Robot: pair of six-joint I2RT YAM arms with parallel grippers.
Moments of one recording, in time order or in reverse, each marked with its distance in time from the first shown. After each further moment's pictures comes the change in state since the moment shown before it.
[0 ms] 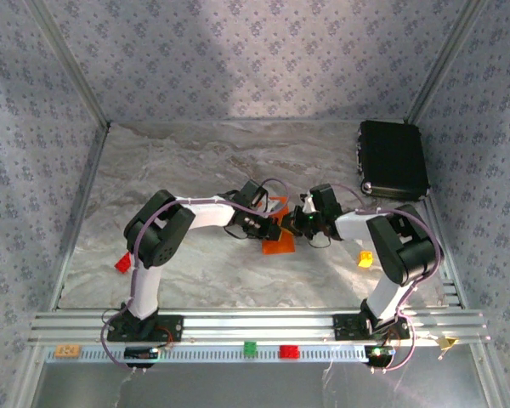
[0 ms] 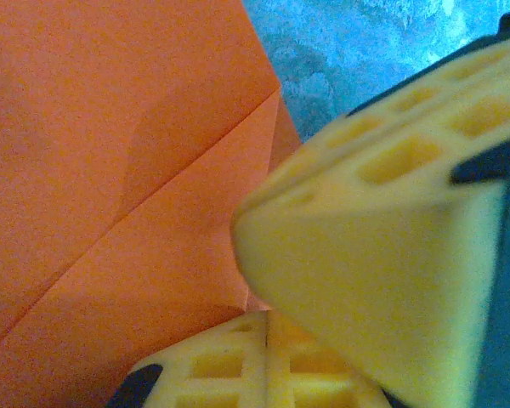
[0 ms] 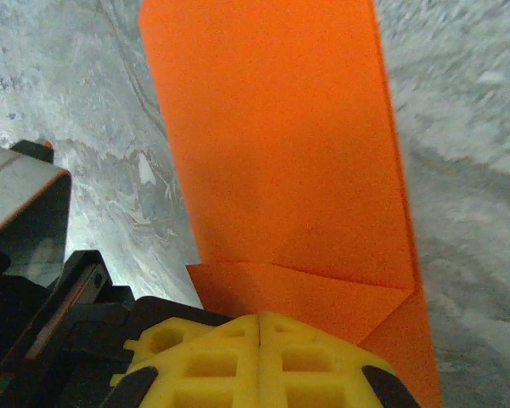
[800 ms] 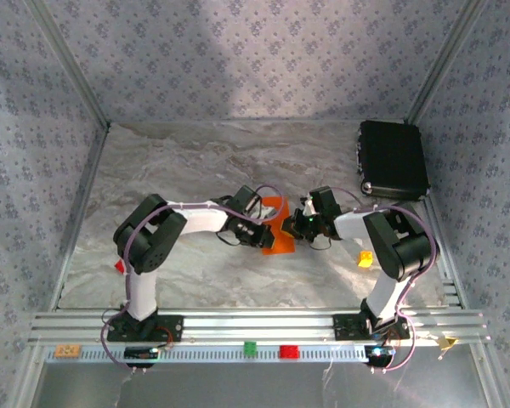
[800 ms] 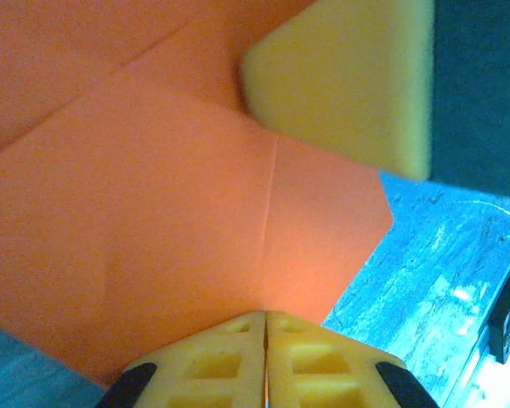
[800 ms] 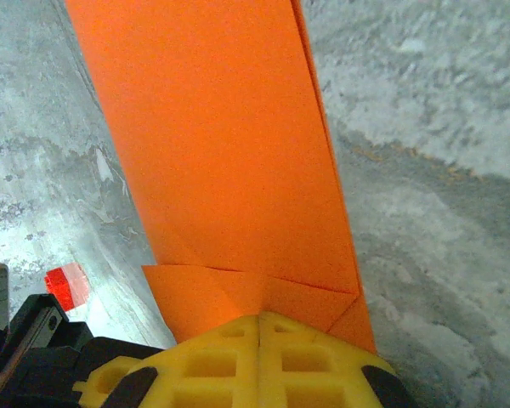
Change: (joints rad) left arm 0.000 -0.092 -0.117 -0.027 -0.005 0.037; right arm -0.017 0.037 -0.001 -0.019 -0.001 -0.014
